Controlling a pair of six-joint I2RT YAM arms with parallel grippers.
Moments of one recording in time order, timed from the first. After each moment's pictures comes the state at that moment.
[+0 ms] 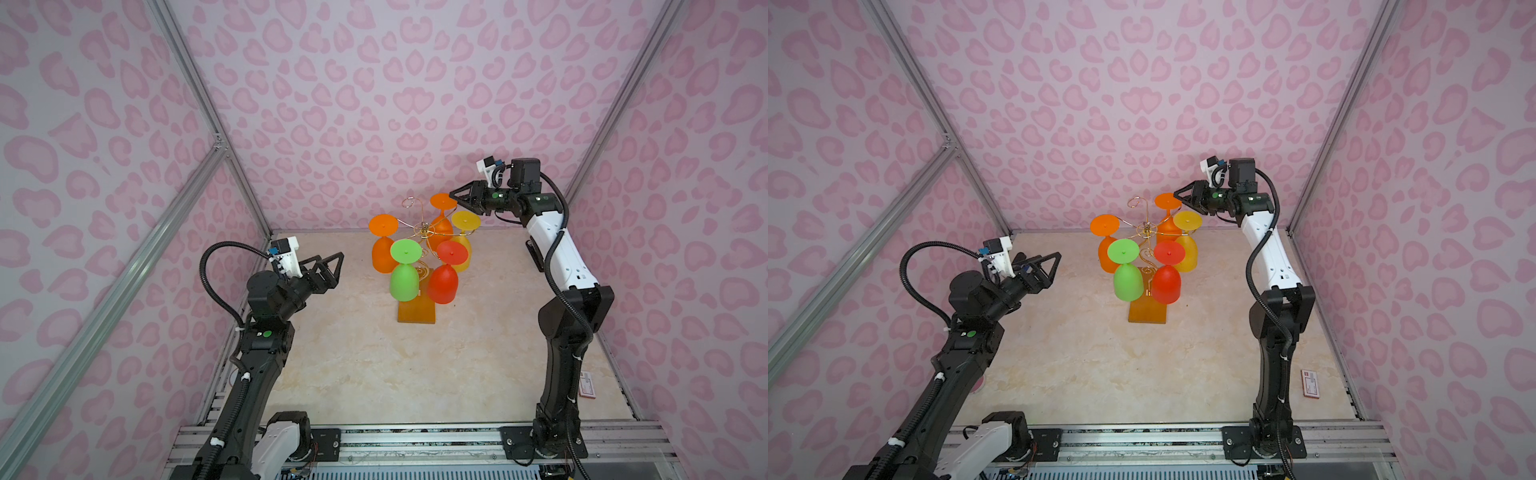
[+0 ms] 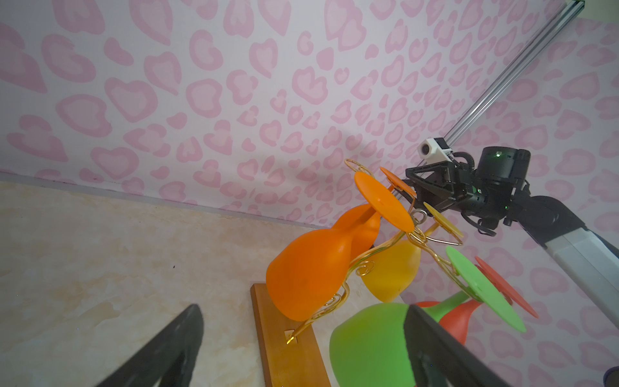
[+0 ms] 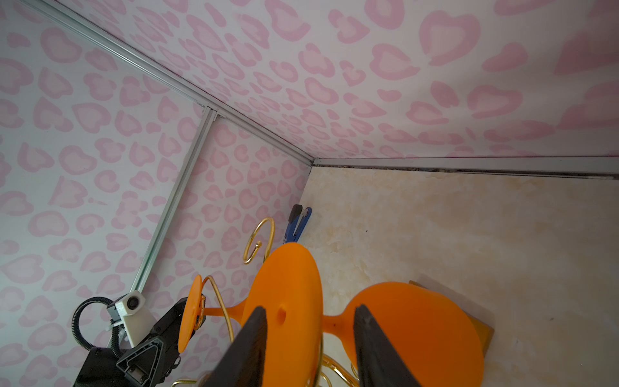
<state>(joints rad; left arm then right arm) 0.00 0.97 0.74 0.19 0.53 -0.56 0.12 2.14 2.33 -0.67 -0.87 0.58</state>
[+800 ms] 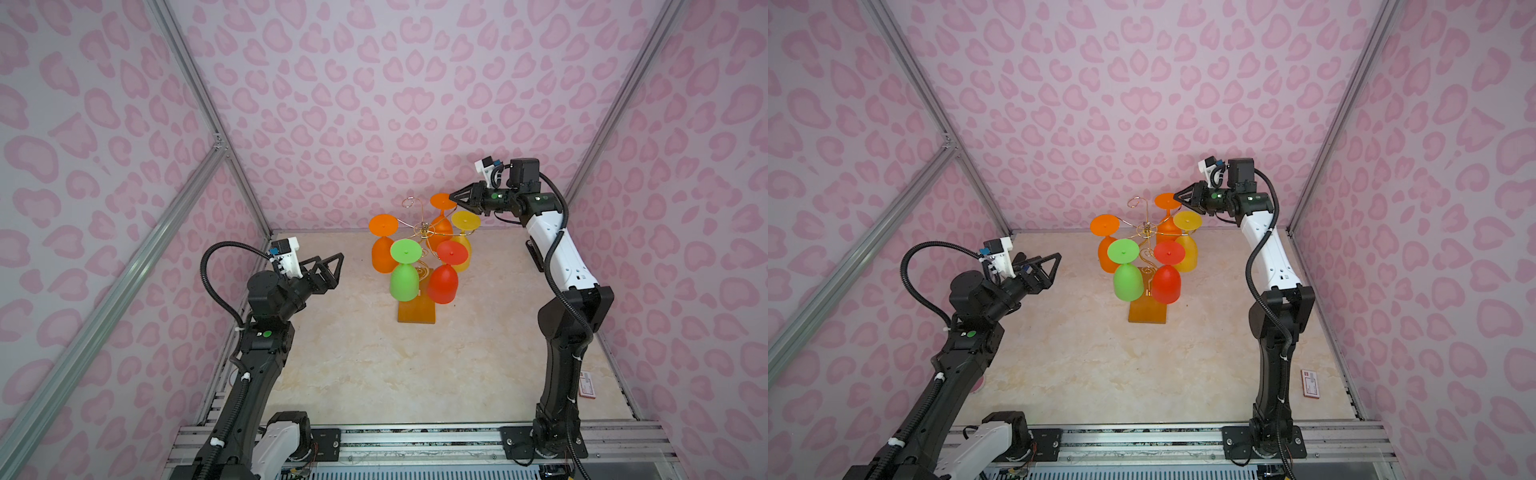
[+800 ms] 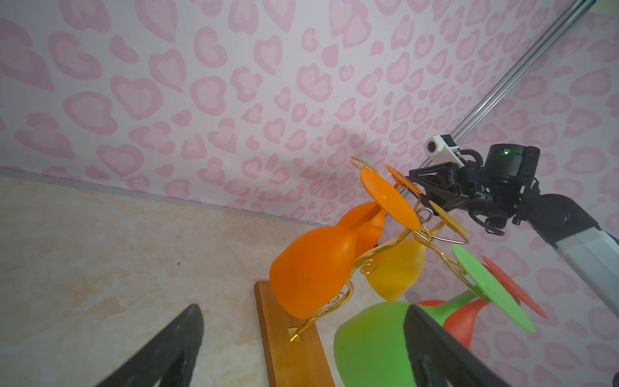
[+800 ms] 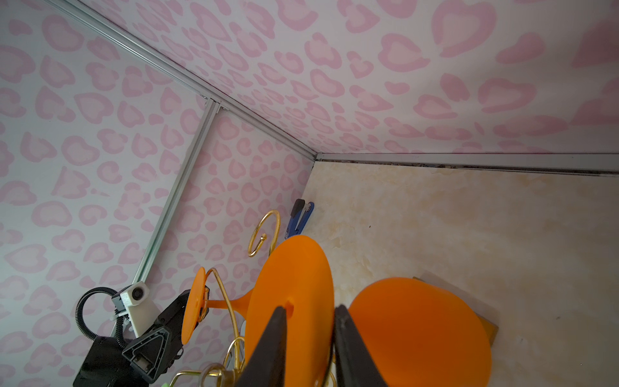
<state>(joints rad) 0.00 0.97 0.74 0.18 0.52 -0.54 0.13 2.14 2.34 -0.70 -0.89 0.55</state>
